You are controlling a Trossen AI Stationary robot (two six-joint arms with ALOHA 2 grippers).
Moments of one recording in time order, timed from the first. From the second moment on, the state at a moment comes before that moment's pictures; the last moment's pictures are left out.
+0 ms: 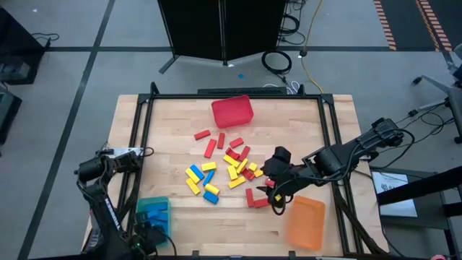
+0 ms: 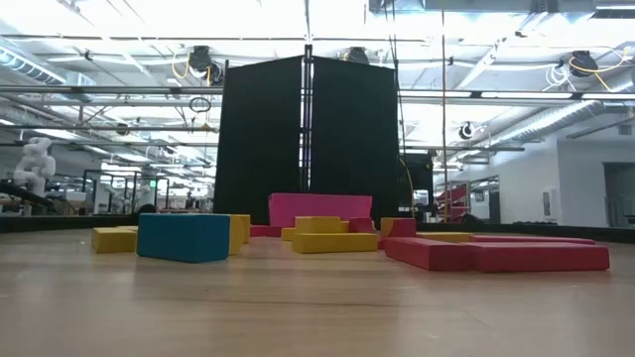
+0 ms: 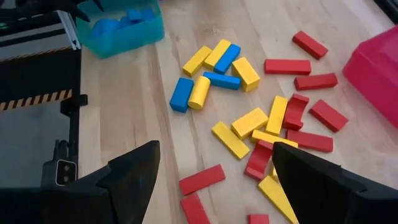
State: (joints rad) left arm -1.14 1.94 1.53 -1.34 -0.06 -1.42; right arm 0.46 1.48 1.48 -0.87 0.39 0.62
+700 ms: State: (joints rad) left arm -0.58 1.59 1.53 -1.18 -0.35 -0.67; right arm 0.47 1.48 1.48 -0.96 0.39 0.59
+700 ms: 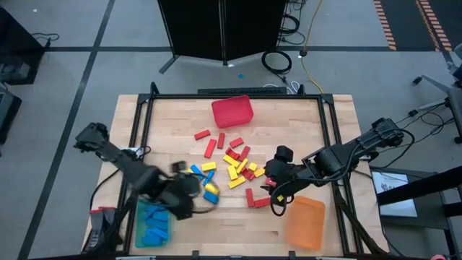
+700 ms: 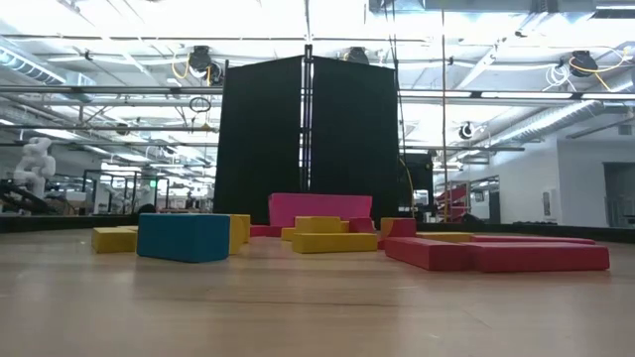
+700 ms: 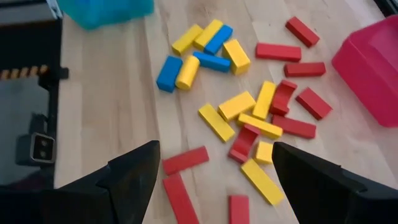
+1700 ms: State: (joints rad) left arm -0.40 1.83 1.23 -0.70 -0.05 0.01; right arm 0.64 1.46 1.48 -1.14 0.39 0.70
